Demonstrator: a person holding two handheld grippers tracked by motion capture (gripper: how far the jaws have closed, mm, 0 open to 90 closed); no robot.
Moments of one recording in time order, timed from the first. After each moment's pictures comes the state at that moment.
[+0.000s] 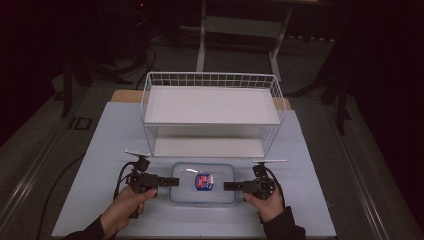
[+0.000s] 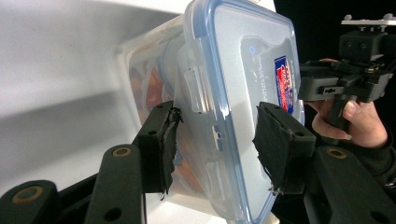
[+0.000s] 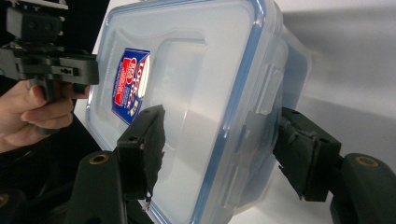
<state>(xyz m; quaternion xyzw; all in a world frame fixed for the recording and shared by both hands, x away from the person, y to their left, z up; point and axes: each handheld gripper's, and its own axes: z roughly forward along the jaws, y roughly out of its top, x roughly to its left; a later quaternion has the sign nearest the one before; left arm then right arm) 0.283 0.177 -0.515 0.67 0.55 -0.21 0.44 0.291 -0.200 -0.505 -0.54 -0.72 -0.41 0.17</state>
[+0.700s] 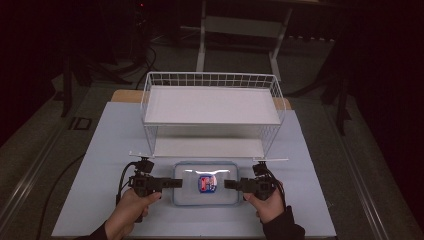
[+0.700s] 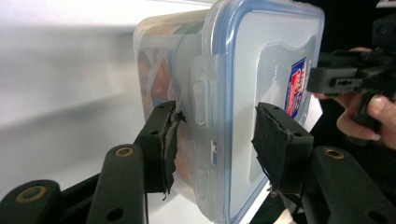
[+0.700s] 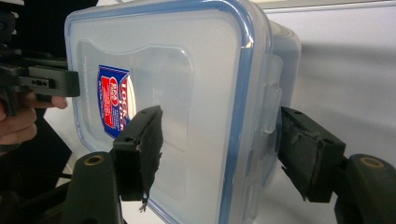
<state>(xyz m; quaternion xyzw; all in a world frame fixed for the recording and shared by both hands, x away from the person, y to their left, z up) 0.271 0.159 -0.493 0.70 0.54 -0.14 0.44 0.285 -0.196 -0.488 -0.53 -0.74 -0.41 0.09</state>
